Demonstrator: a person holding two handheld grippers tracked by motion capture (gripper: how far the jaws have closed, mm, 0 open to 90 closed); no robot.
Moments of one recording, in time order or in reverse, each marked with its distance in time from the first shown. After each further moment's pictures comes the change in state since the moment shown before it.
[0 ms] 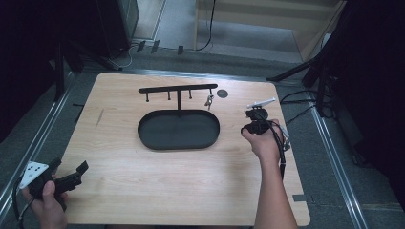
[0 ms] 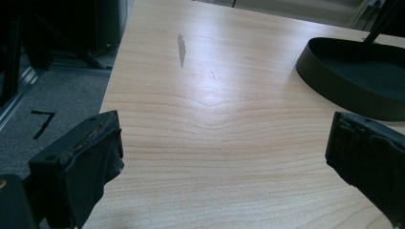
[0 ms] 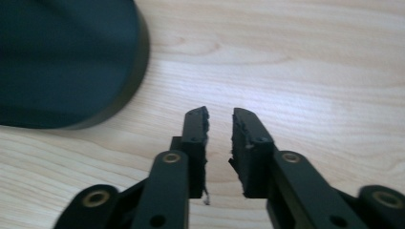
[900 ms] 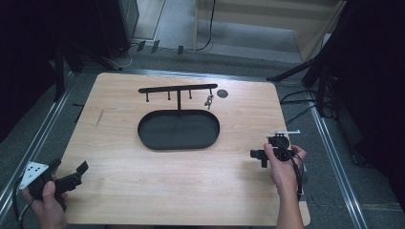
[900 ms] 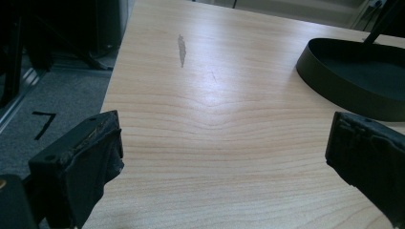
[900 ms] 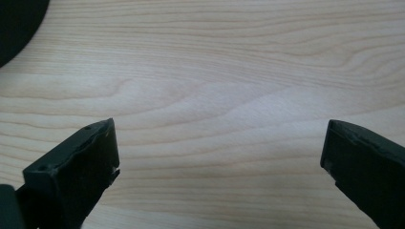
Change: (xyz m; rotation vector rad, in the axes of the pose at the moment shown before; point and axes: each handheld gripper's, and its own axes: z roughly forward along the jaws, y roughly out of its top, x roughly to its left) left arm 0.000 0.000 0.000 -0.005 0.003 0.000; right arm -0.061 -0.086 0.017 -0.092 -0.010 0.118
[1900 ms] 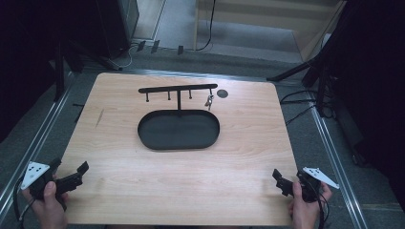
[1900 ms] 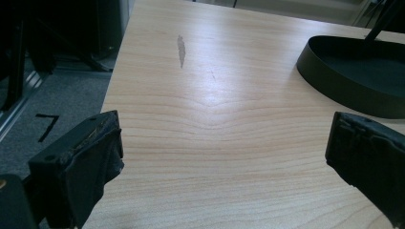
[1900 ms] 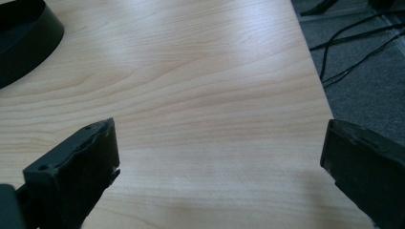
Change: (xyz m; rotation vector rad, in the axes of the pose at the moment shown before) left arm -0.002 0.000 0.000 0.002 0.007 0.022; right arm -0.067 -0.112 -0.021 -0.458 0.072 0.094
